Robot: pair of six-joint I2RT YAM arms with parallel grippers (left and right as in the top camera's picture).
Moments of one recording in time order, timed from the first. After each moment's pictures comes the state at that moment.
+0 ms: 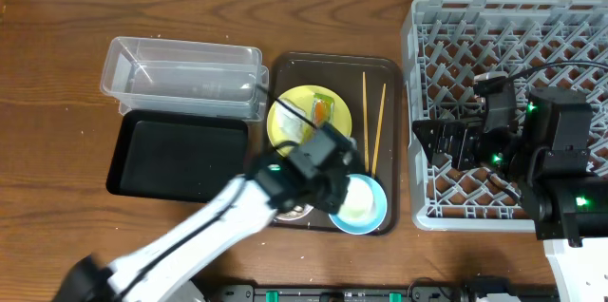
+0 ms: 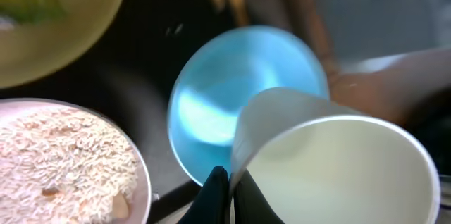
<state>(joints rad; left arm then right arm) -0.79 1.36 0.97 -0.72 0.25 -0.43 0.06 0.99 1.08 -0.87 -0.45 0.15</state>
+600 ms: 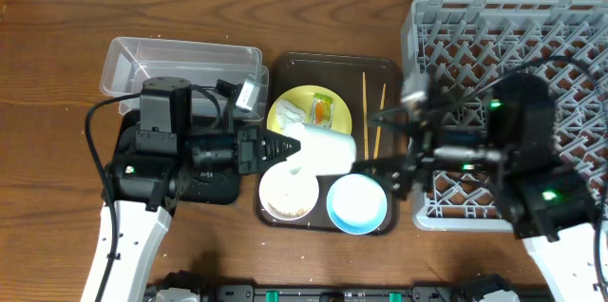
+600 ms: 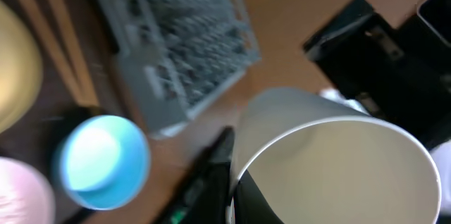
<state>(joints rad) -0.13 1.09 0.98 -0.70 1.21 -0.39 0.33 1.04 1.09 -0.54 -1.06 -0.02</state>
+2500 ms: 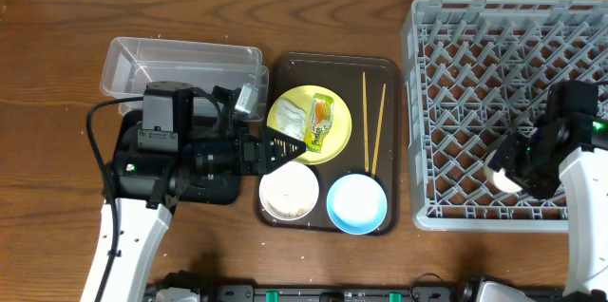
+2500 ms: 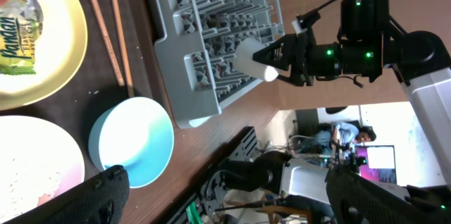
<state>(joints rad) -0.12 1.10 0.98 -0.80 1.05 -0.38 -0.27 1.35 1.09 -1.20 -0.01 0.39</state>
